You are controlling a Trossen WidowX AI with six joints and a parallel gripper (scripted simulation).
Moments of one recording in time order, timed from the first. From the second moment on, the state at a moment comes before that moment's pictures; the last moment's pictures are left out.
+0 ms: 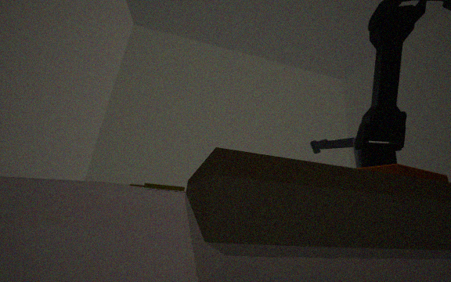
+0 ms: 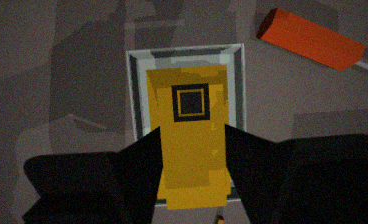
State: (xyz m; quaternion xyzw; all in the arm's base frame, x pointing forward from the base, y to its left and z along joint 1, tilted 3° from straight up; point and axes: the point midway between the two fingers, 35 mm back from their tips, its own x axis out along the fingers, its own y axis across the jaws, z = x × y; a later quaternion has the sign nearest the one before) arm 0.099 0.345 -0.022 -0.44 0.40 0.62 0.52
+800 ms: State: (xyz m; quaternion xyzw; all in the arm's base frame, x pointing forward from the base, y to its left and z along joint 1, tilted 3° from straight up) arm 0.098 0.345 -0.035 -0.44 0.40 0.62 0.52
